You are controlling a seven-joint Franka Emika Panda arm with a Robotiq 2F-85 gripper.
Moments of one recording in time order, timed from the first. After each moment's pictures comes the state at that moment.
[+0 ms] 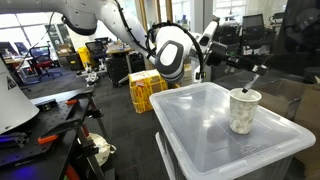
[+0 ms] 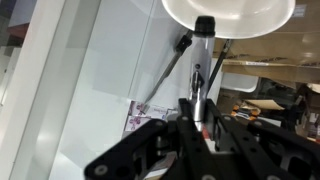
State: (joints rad) arm 0.75 1.48 -0.95 -1.76 0.87 3.46 0.33
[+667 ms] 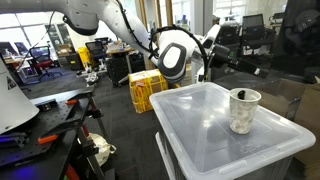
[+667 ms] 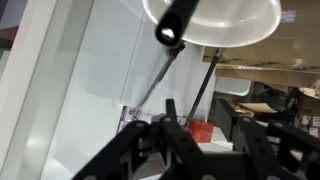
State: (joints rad) arm 0.71 1.48 -0.92 -1.71 0.86 3.46 0.30
